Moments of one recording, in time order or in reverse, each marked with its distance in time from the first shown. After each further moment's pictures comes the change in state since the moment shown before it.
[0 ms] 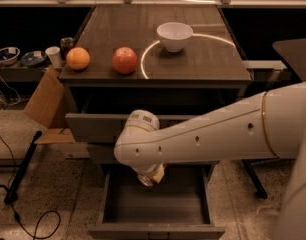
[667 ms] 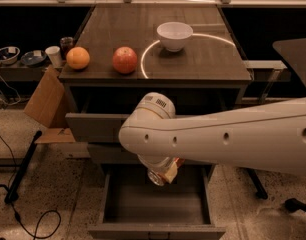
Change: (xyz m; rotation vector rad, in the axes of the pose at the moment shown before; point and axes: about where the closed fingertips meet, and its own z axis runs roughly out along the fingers) arm 0.013 0.041 -0.068 -0.067 -0.014 0.080
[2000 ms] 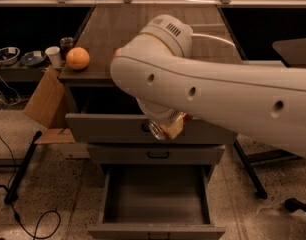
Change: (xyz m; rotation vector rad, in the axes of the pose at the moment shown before) arm 0.070 -0.024 -0.149 0.127 0.135 0.177
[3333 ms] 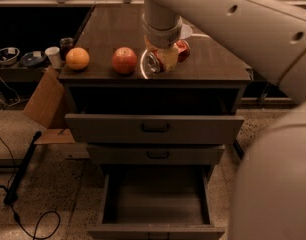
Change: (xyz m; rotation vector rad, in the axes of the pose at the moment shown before) arm 0.131 -0.139 -0.014 0.090 -0.064 0.109
